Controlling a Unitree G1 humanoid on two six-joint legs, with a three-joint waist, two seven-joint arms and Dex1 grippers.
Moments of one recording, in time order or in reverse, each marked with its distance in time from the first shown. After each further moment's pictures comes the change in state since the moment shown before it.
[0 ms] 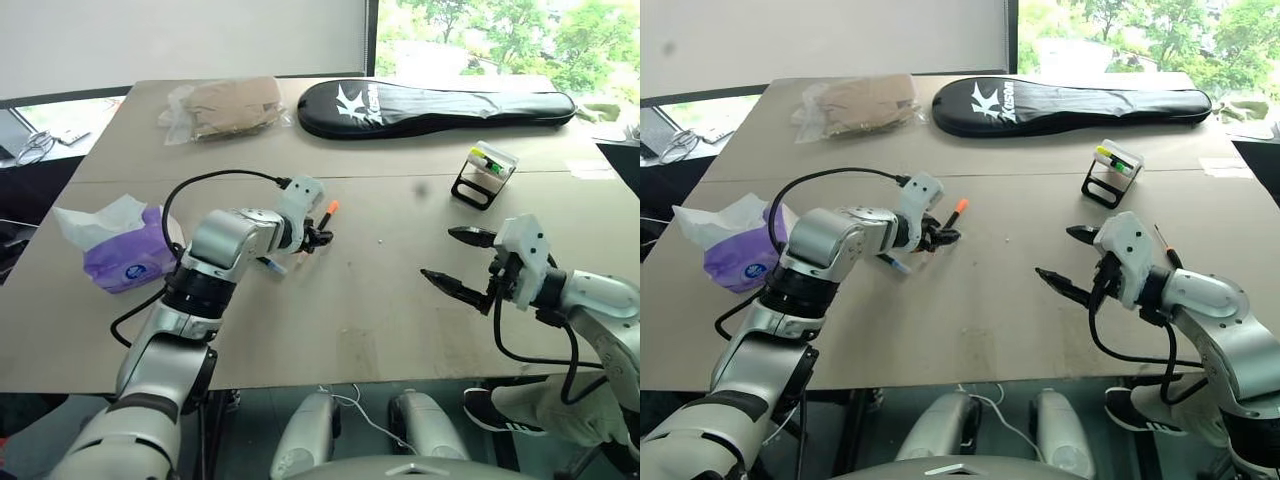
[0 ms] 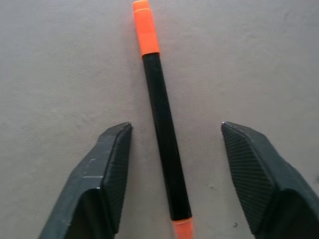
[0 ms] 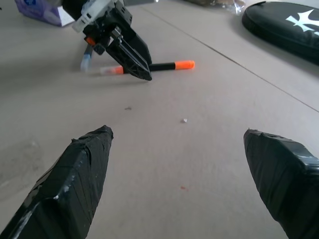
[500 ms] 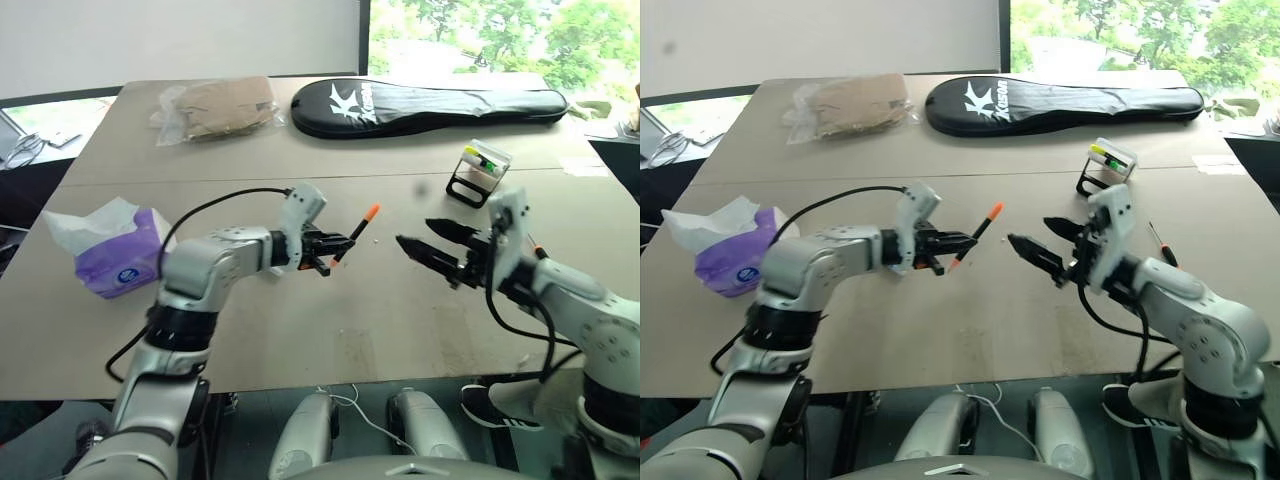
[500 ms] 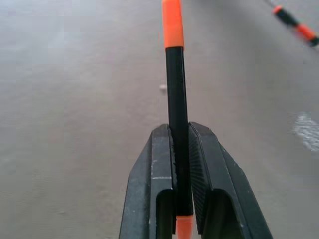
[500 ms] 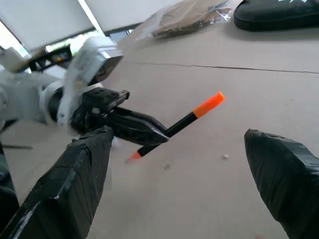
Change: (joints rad) left arm 0.274 0.031 0.270 -0.381 -0.245 -0.111 -0.338; right arm -0.244 0.300 -0.072 0.111 0.470 0.457 -0.430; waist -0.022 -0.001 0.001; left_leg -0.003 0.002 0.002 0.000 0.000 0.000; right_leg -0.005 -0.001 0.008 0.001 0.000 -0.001
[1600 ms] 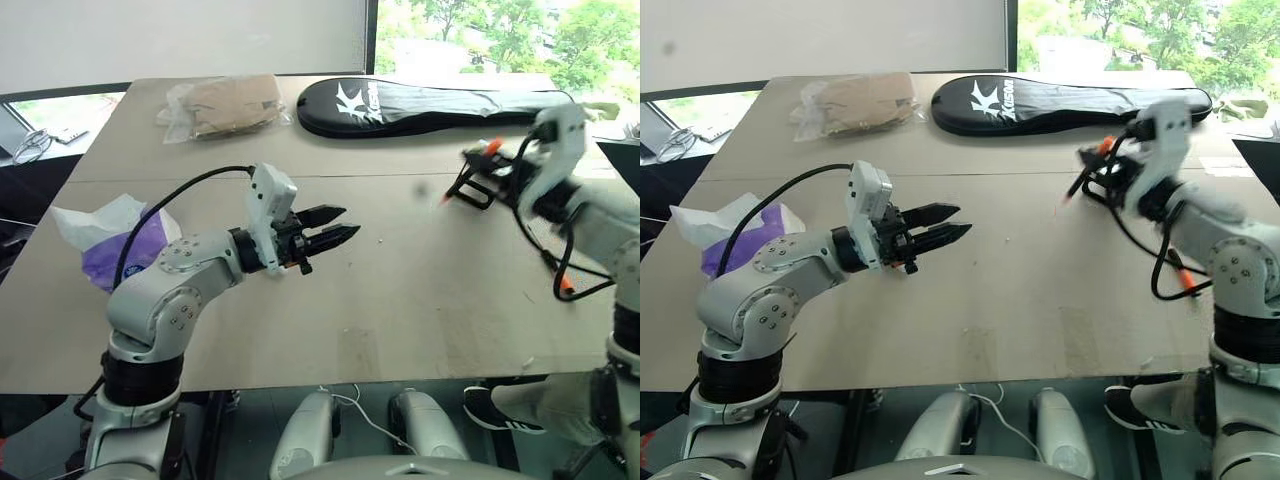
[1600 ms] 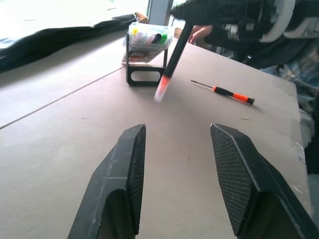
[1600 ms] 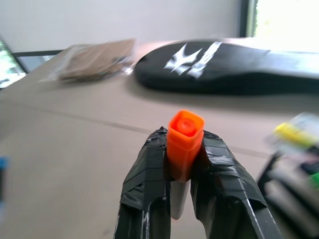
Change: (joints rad) left arm 0.140 0.000 0.071 -0.220 -0.047 -0.254 0.083; right arm -0.290 -0.368 0.018 0.245 -0.227 -0.278 -0.114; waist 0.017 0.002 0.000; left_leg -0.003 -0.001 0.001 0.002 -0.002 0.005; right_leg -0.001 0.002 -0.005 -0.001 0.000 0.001
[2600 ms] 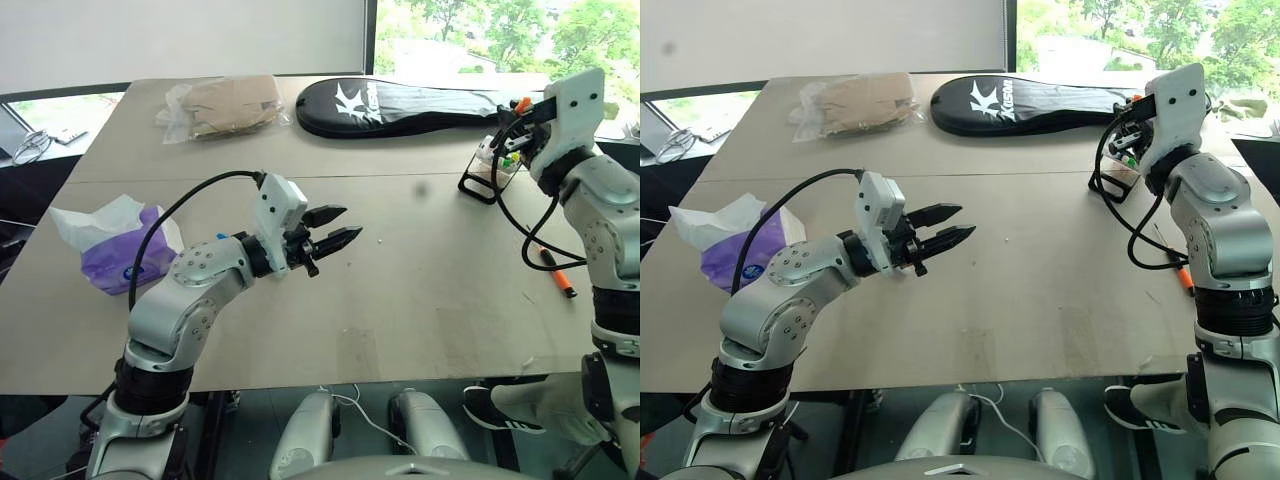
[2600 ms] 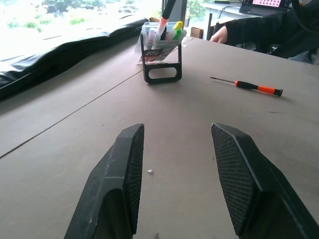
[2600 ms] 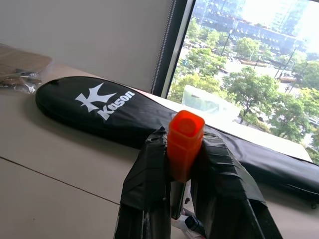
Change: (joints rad) left arm 0.054 -0.005 -0.064 0.002 0.106 -0.137 0.001; right arm -0.042 0.109 0.094 0.156 -0.437 -0.282 0.091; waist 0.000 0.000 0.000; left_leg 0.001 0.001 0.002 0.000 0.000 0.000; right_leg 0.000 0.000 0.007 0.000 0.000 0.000
